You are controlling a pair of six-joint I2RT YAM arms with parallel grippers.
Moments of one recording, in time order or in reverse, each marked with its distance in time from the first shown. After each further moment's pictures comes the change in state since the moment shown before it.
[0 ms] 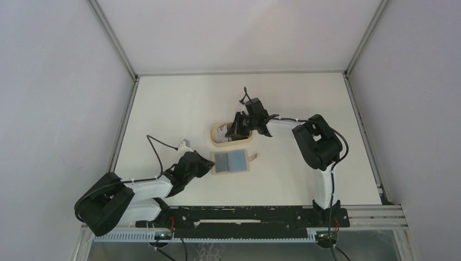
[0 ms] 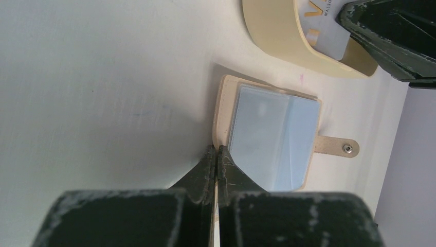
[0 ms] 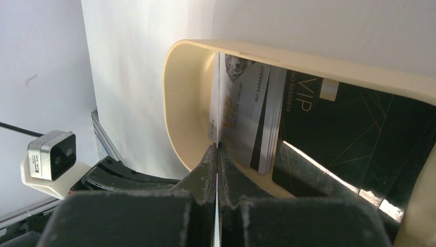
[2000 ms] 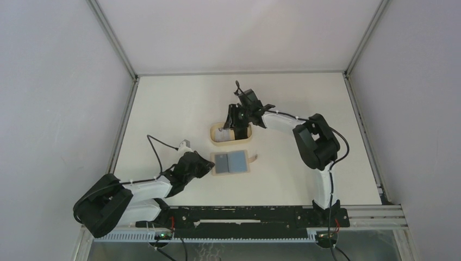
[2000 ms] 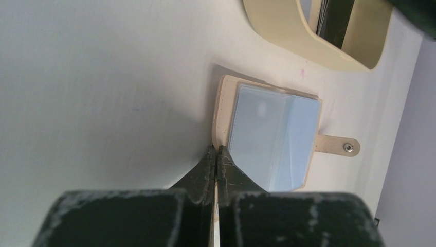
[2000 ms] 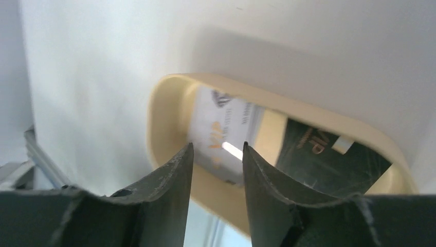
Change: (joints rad) left arm 0.000 -0.015 0.000 0.000 0.013 0.003; right arm 0.026 0.060 0.212 -0.254 0.196 -0.185
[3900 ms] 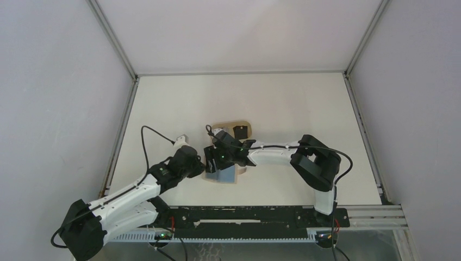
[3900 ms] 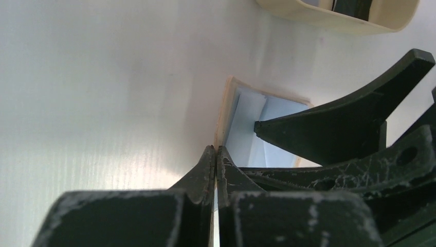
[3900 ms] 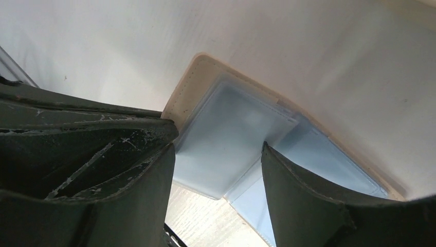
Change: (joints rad) left arm -0.020 -0.313 0.233 -0.700 -0.035 0.172; right arm 0.413 -0.203 -0.290 0.072 0.166 0.044
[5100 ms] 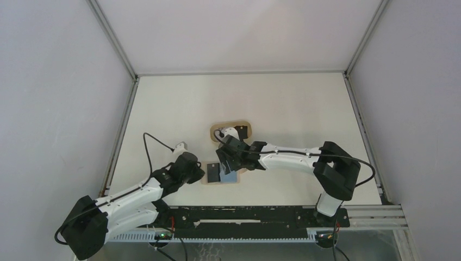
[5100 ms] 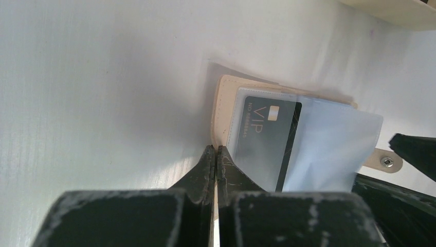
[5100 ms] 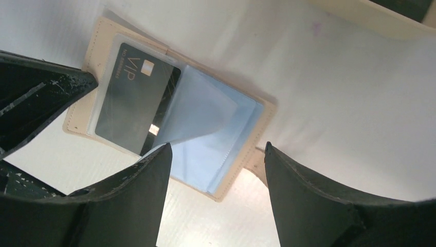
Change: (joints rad) left arm 0.000 0.028 -0.125 0.097 -0.012 -0.061; right arm 0.043 -0.163 -0.046 -0.270 0.351 -0.106
